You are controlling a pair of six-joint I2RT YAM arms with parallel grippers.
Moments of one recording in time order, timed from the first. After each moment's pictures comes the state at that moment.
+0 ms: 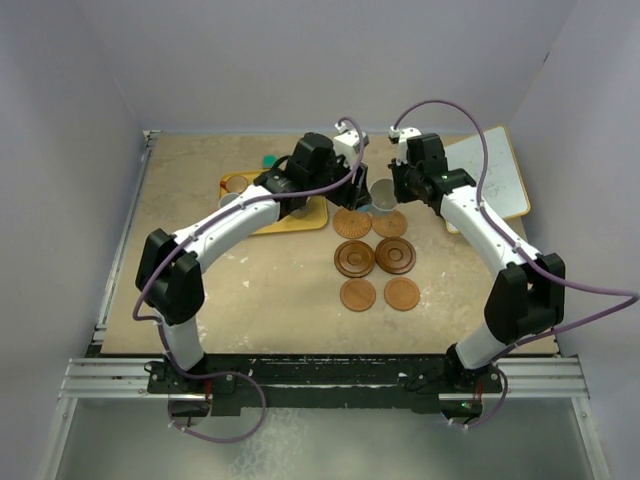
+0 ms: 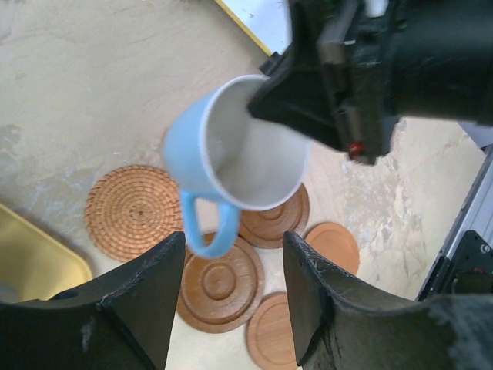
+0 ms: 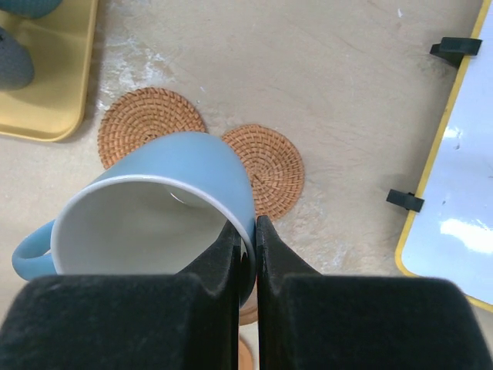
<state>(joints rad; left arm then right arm) -0.72 1.82 1.62 -0.27 0.27 -0.24 0.31 1.58 1.37 -0.54 0.07 0.00</state>
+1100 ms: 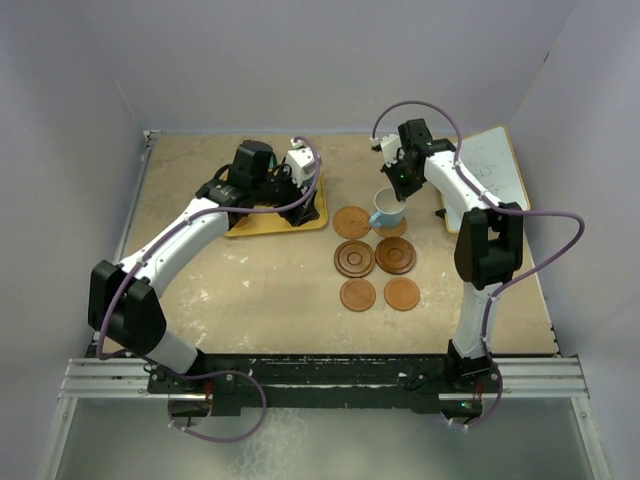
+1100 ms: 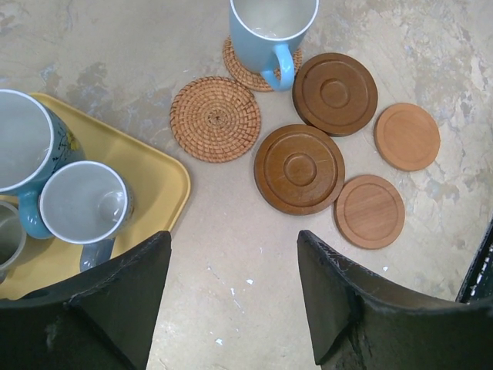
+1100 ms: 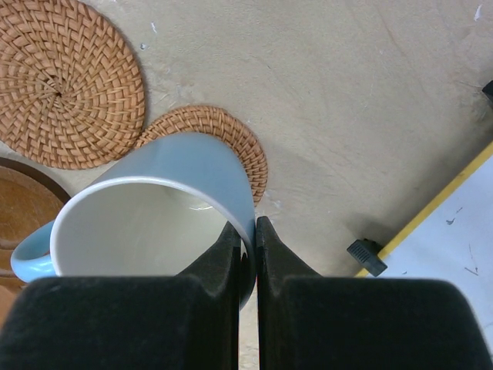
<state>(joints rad) -0.49 1.53 1.33 -0.40 0.49 0.19 0.22 2.00 1.74 -0.84 -0.04 -0.39</state>
